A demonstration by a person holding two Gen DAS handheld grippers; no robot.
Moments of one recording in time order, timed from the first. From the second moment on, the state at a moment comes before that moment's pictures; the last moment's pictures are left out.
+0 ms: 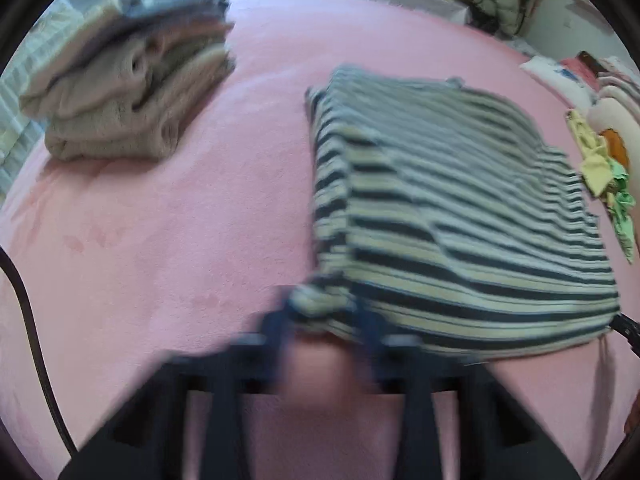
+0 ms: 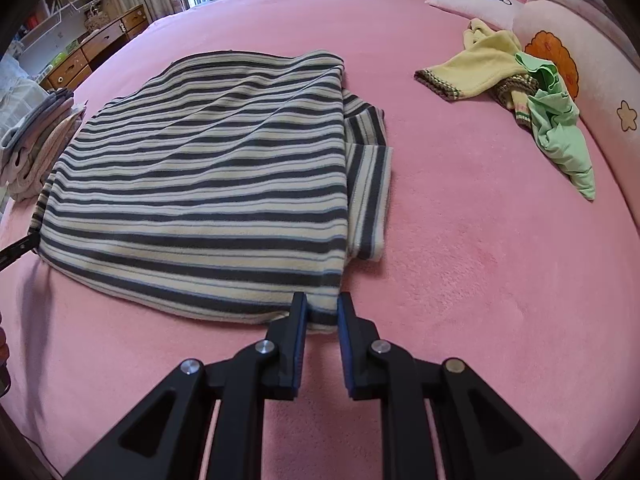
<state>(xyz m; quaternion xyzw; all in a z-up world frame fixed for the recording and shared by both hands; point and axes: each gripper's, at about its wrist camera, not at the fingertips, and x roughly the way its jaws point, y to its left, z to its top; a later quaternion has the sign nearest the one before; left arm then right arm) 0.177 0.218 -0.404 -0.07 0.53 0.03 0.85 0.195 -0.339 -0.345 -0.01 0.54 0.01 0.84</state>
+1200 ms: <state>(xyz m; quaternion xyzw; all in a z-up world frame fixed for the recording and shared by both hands) 0.192 0.201 -0.378 -0.09 0.50 -0.04 0.86 0.214 -0.297 -0.308 0.00 0.47 0.02 0.88</state>
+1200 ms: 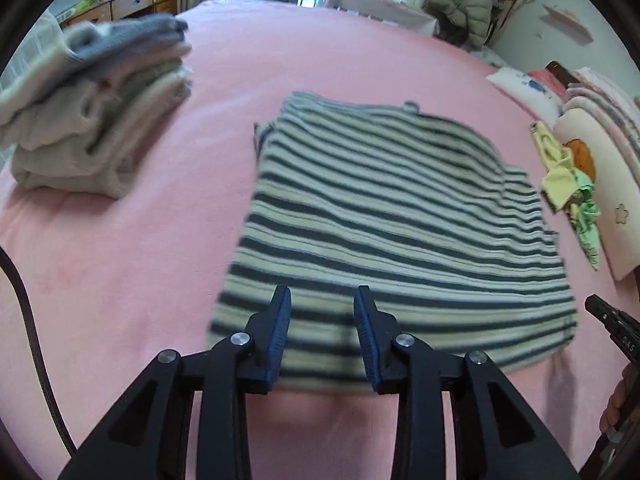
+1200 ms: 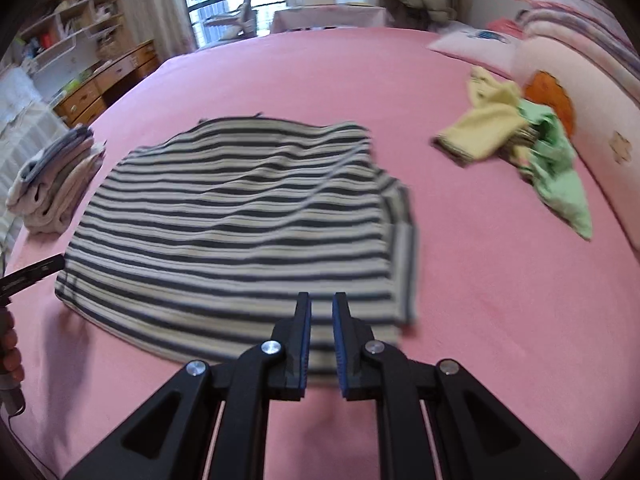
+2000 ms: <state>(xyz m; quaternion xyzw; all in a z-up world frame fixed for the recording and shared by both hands) 0.144 0.275 -0.391 -0.21 0.55 -0.01 0.81 0.183 -0.300 -0.314 0.02 0.50 0.01 0.86</state>
